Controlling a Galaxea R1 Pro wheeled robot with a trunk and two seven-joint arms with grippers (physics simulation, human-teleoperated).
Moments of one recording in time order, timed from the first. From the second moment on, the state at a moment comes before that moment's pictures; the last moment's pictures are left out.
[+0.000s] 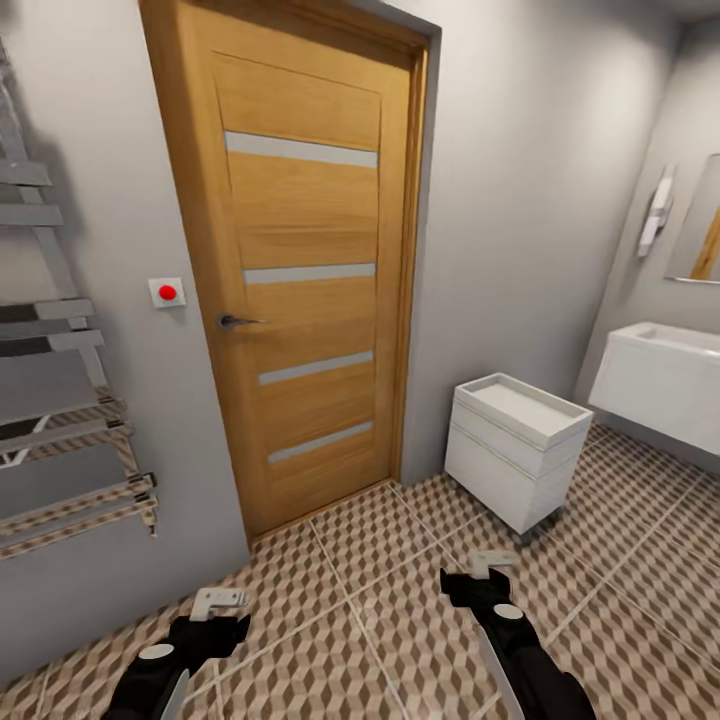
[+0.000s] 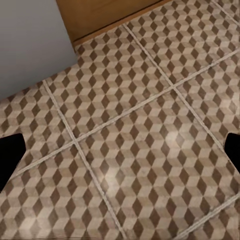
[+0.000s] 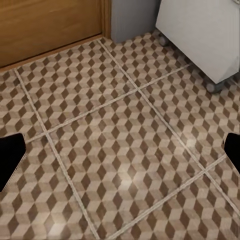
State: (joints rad) left arm -0.13 0.04 0.00 -1.25 0.01 0.55 -0.01; right arm -0.34 0.06 0.02 -0.93 0.05 0.28 -0.10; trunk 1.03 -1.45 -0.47
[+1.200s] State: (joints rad) left arm -0.13 0.02 -0.02 -1.25 0.00 0.55 0.00; right arm -0.34 0.06 0.02 -0.93 0.05 0.28 -0.10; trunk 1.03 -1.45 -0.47
